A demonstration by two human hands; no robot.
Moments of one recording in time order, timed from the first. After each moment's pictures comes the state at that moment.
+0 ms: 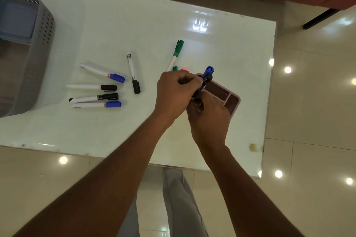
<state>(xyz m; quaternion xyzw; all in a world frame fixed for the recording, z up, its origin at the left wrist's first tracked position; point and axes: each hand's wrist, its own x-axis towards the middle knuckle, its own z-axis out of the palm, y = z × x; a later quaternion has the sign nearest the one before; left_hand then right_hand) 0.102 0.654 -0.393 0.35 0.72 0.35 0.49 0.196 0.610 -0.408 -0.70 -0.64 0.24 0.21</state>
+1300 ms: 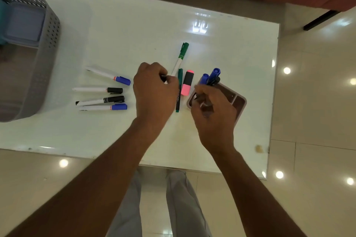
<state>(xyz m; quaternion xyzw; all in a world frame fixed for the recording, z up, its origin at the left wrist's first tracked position) 0.054 0.647 -0.386 0.46 0.82 0.25 0.21 0.188 0.612 -0.383 -0.63 -0.64 0.31 0.31</state>
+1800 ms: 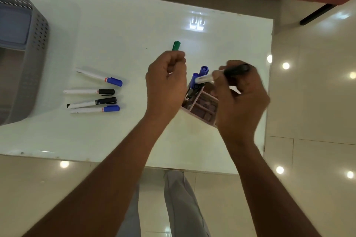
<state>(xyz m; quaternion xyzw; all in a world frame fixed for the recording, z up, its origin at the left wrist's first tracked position) 0.095 0.663 -0.352 0.32 0.71 0.44 0.44 0.214 0.644 -0.343 -0.65 -0.53 0.31 0.45</state>
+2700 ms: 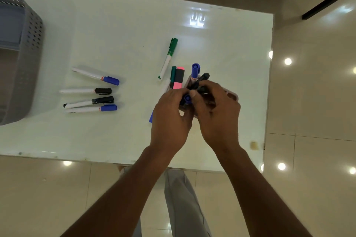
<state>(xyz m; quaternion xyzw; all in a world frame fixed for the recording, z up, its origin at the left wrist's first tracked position) 0.113 0.603 -0.401 0.53 0.71 0.32 0.34 0.214 0.625 -0.381 -0.66 -0.57 0.39 0.30</state>
